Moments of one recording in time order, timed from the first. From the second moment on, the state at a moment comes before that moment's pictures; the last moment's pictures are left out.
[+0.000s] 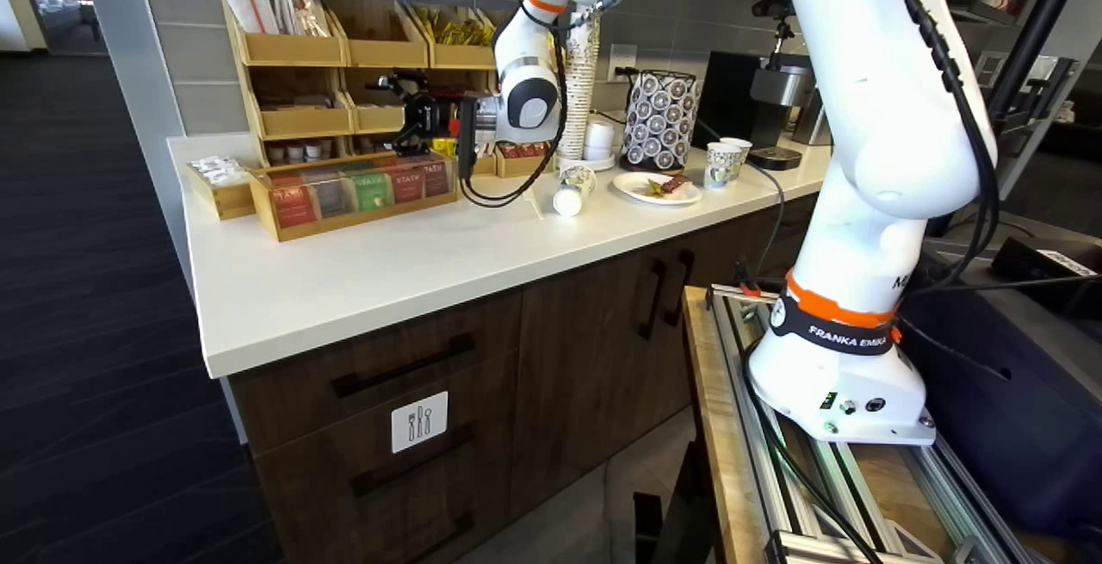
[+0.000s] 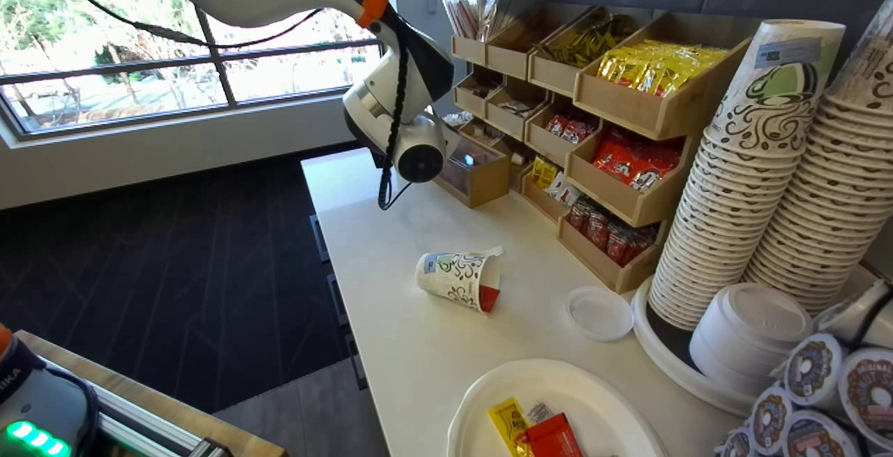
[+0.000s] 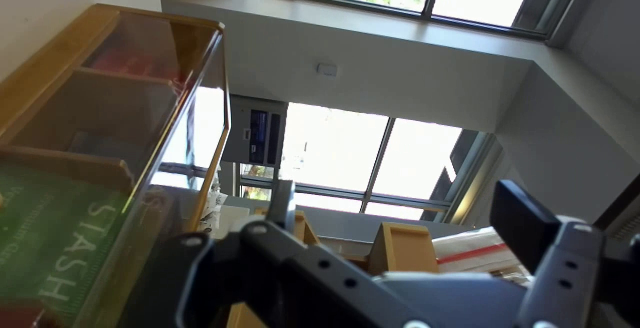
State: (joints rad) arm -0.33 0.56 -0.26 -1.91 2.06 1.77 -1.06
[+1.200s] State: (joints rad) arm -0.32 0.55 -0.29 -1.93 1.91 1.79 -1.01
